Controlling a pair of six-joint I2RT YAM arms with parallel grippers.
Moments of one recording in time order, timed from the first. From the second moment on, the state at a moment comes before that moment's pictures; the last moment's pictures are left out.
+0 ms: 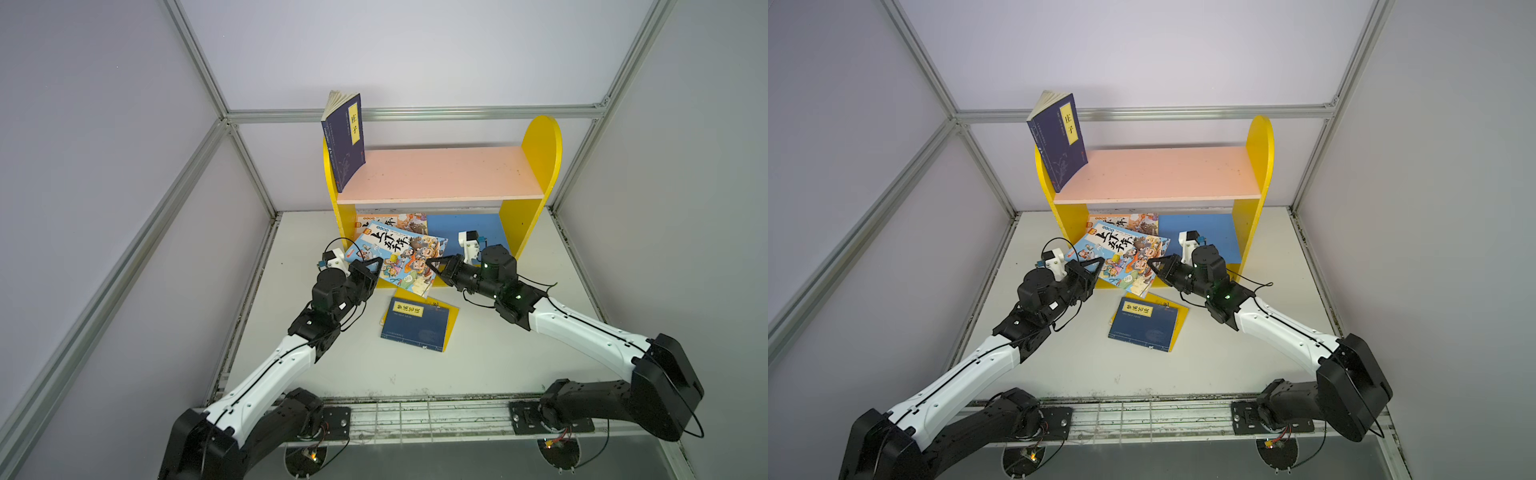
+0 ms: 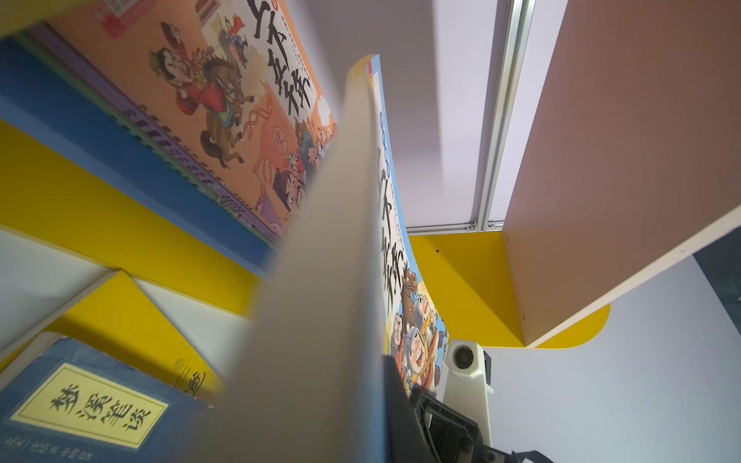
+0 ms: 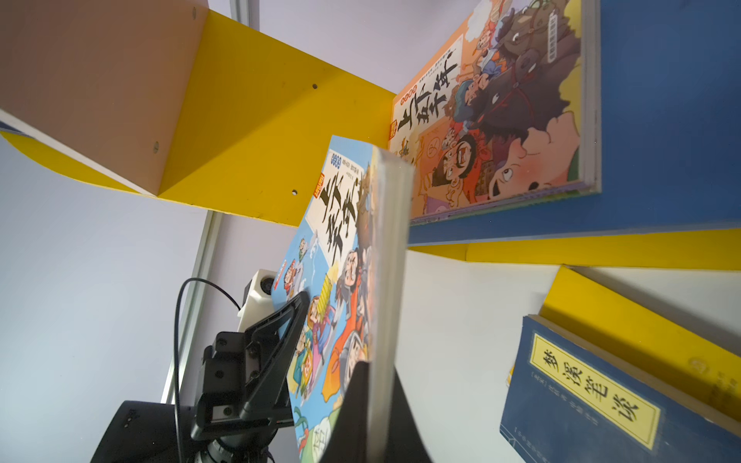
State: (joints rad) left arm -0.43 1.02 0.63 0.21 0.09 -1.36; right arm 0.62 1.32 0.86 0.22 -0.30 1.10
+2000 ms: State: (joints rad) left arm -0.48 1.28 0.74 0.19 0.01 -1.29; right arm 0.36 1.96 1.46 0.09 -0.70 0.84
